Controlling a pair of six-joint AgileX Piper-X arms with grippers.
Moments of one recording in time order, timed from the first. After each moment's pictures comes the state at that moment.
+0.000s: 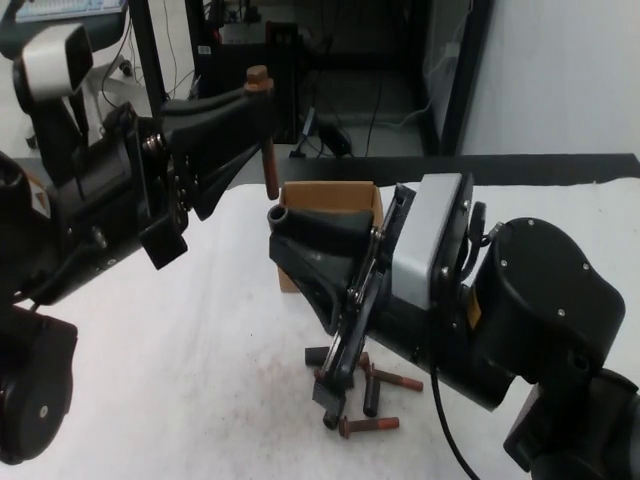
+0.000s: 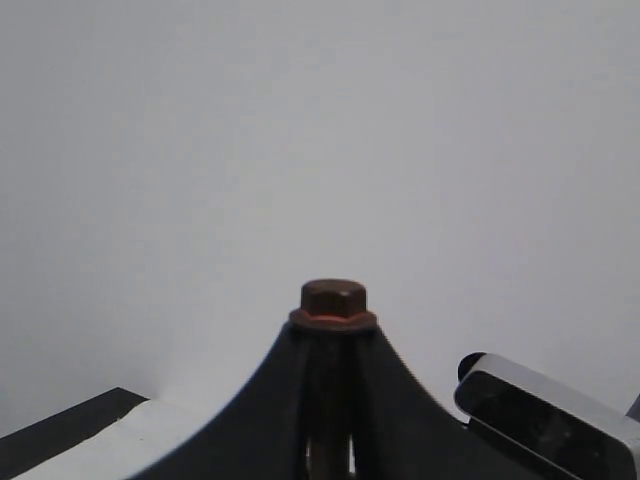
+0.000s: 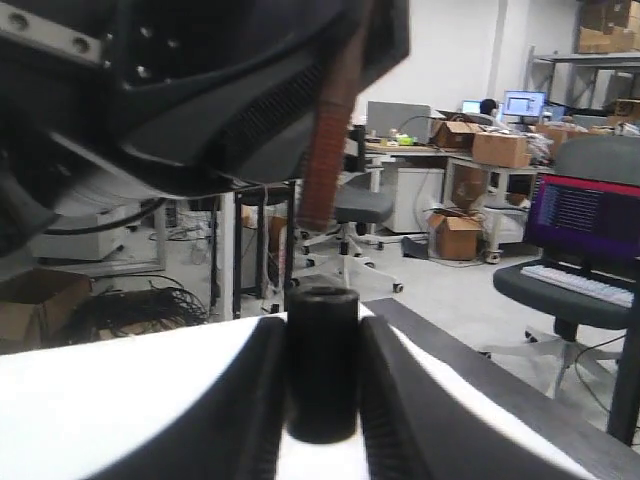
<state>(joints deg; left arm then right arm) -18.0 73.6 -26.9 -71.9 50.2 -38.3 45.5 83.0 -30.6 -55.3 -17.0 -0.3</state>
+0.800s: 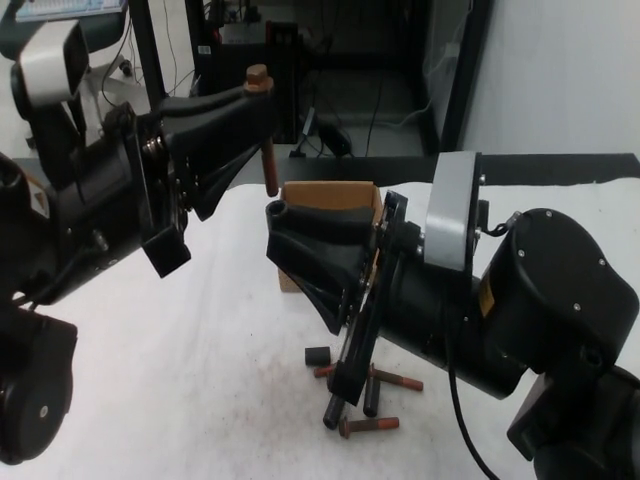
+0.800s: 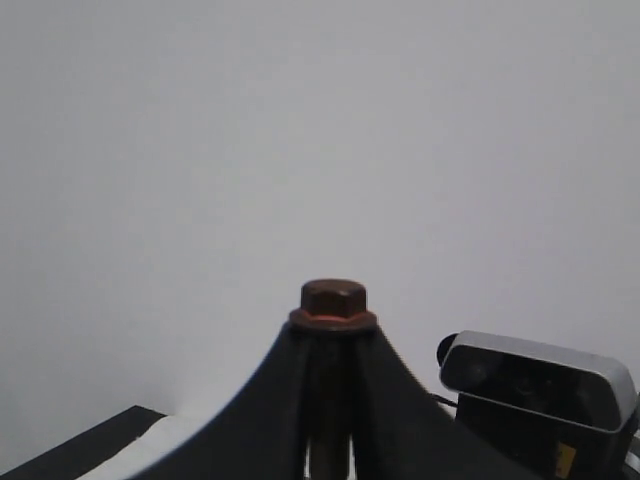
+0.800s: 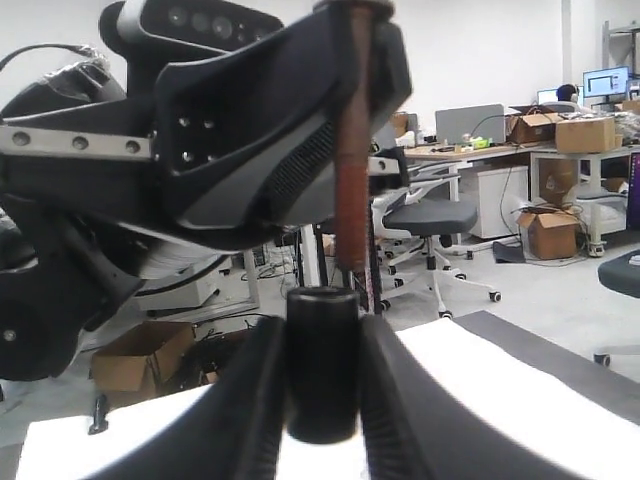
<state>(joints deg) -18.0 73.6 -26.9 -74.1 50.2 -35.7 44.1 83.0 -30.6 -58.2 -22.7 11.0</state>
